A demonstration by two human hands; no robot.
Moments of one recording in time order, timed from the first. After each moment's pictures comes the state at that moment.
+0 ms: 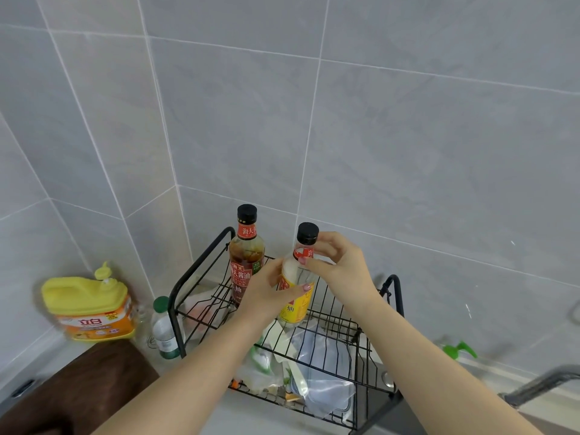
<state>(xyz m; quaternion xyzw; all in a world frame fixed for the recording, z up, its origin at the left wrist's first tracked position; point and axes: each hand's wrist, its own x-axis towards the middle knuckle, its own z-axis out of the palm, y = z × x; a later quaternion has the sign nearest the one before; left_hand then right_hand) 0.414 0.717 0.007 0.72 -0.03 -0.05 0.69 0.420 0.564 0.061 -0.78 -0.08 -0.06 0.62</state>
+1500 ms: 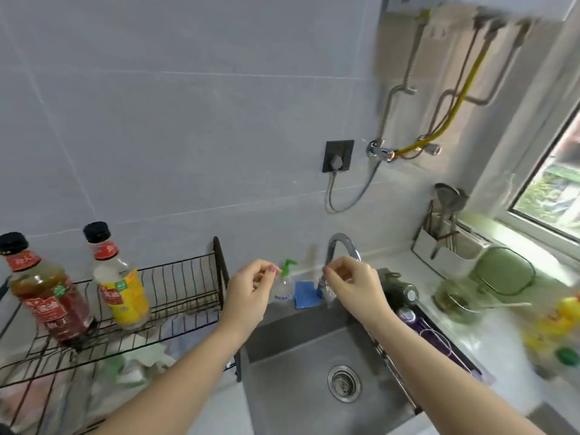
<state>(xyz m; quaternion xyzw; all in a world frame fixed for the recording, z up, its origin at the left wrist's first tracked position) 0.260 0.530 0.041 0.76 -0.30 -0.07 0.58 0.147 0.365 0.054 -0.83 0.28 -0.26 0.39</state>
